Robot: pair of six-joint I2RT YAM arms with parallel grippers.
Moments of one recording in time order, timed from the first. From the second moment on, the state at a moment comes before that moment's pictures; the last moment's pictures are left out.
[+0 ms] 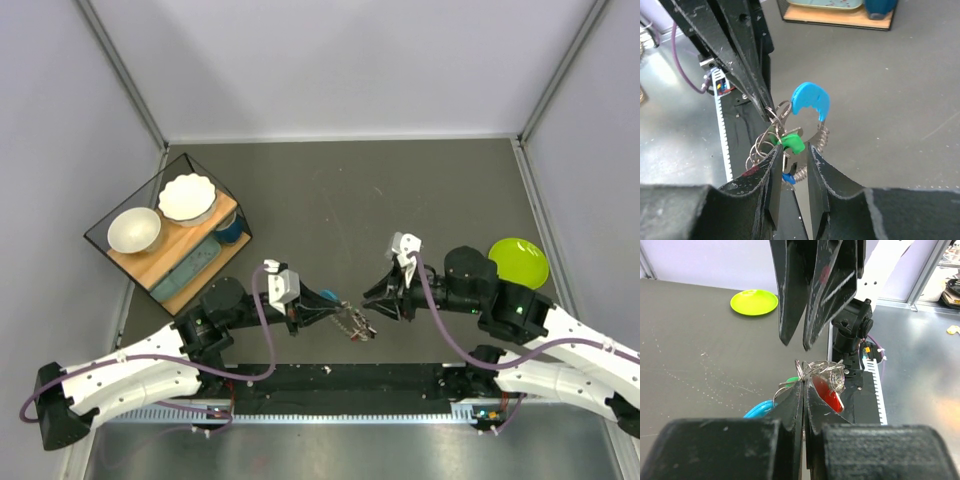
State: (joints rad) left arm -1.03 0.66 0.46 0.27 0.42 -0.11; right arm 1.03 0.73 0.85 -0.42 -0.24 0.11
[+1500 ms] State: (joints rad) left arm -1.03 0.66 0.42 0.36 0.35 -0.10; right arm 1.12 0.64 0.67 -0.17 -0.07 -0.04
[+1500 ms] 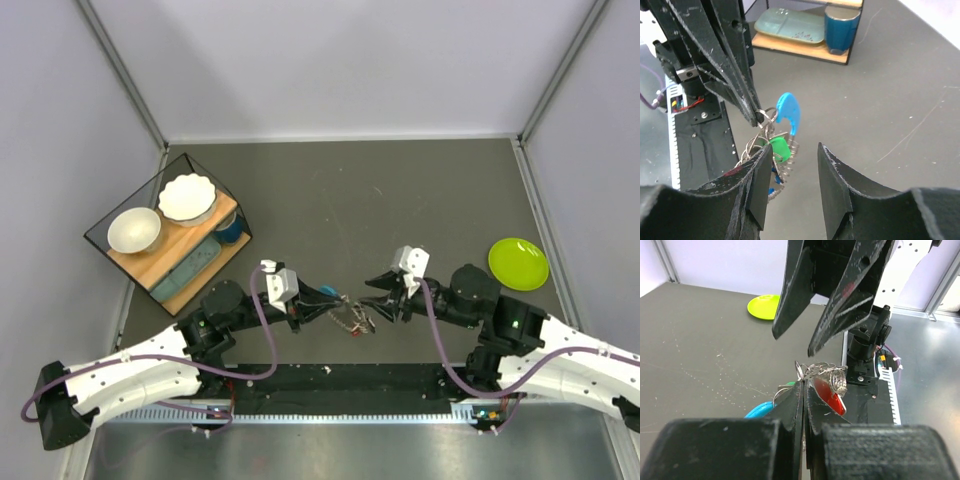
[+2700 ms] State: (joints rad) left arm -1.03 0.68 0.42 0.38 0.37 -0.10; right arm 1.12 0.78 0.60 -0.06 -0.18 -0.13
